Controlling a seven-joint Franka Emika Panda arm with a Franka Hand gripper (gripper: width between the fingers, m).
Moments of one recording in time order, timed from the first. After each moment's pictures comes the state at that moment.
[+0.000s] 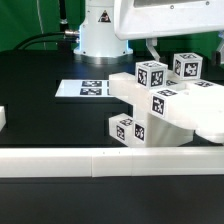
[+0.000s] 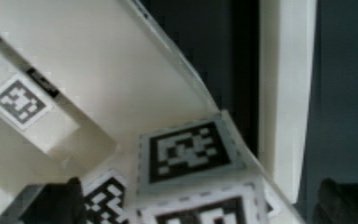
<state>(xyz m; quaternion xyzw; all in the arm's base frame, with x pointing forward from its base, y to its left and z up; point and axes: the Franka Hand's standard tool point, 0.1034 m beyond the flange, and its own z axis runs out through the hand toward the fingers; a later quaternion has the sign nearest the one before) 0.586 0.078 0.114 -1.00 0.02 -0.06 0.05</state>
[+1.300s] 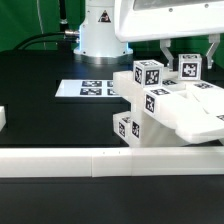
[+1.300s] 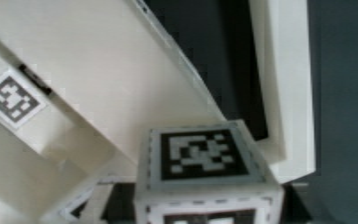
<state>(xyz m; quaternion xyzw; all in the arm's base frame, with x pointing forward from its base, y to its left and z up) 0.591 0.078 0.114 -0.98 0.16 -0.08 0.06</state>
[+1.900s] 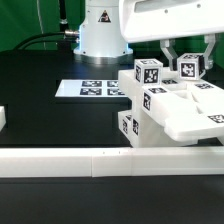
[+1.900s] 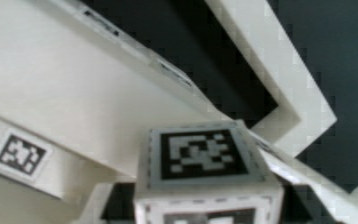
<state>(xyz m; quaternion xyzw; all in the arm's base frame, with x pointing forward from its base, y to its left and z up) 0.591 0.078 0.114 -0.92 0.37 -0.06 0.10</state>
